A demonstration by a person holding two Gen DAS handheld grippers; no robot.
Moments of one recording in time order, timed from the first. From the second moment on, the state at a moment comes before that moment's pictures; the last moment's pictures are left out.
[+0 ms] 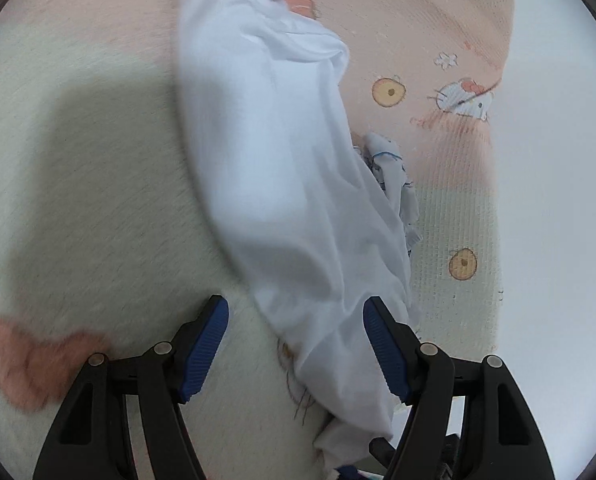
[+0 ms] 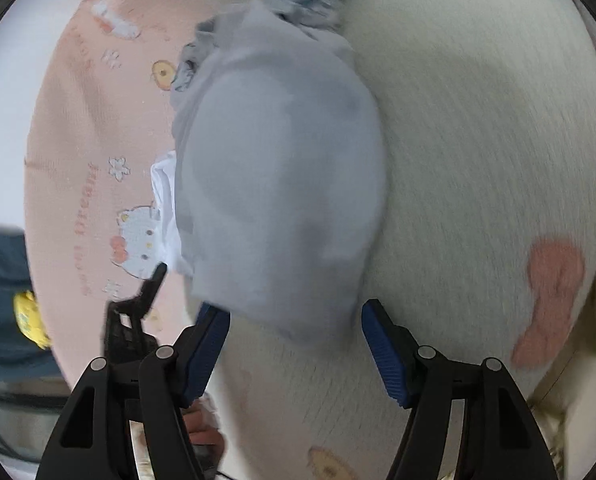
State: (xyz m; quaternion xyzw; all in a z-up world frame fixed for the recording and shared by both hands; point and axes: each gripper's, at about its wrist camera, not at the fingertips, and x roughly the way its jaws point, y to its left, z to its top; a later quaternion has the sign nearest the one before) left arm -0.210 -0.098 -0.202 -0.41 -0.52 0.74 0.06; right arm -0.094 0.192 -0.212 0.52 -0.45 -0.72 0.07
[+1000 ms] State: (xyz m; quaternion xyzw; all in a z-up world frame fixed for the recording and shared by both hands) left arm -0.251 -0.080 -0.187 -0.42 -0.43 0.80 0.05; right arm -0.133 0.129 -0.196 0.48 -0.02 -0.88 0.05
